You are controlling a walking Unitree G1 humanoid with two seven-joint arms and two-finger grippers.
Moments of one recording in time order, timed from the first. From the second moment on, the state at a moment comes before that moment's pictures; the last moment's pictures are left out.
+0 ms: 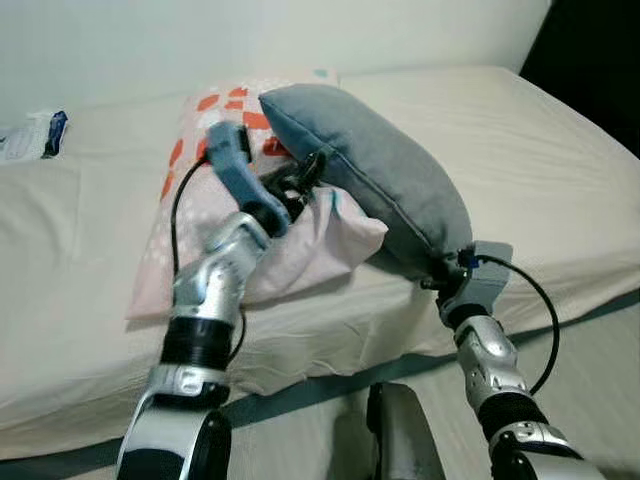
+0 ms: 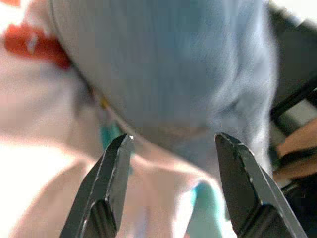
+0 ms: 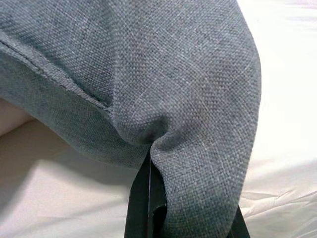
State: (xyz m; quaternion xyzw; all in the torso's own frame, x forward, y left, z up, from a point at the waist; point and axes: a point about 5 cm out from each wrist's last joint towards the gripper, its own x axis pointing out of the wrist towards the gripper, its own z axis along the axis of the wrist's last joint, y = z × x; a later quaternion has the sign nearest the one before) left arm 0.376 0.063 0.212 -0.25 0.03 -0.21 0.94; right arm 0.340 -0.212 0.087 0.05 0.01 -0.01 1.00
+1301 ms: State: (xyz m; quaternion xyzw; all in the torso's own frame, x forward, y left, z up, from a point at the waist) left arm 0.357 0.105 0.180 -0.21 0.00 -0.18 0.96; right arm 0.328 -0.198 0.062 0.05 0.07 0.07 0.99
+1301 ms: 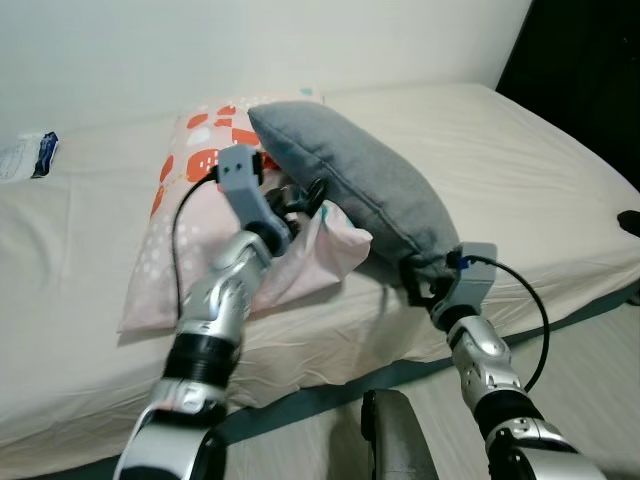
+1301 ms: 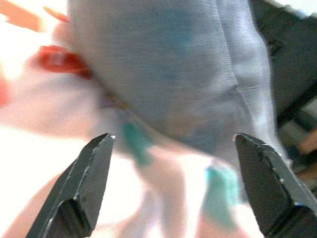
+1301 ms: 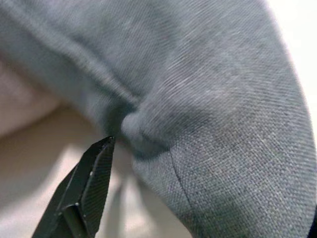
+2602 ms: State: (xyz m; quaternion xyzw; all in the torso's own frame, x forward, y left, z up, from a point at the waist) left arm 0.318 0.139 0.109 -0.05 0.07 -0.09 0.99; right arm 0.322 -0.190 0.046 0.03 0.11 0.05 0.99
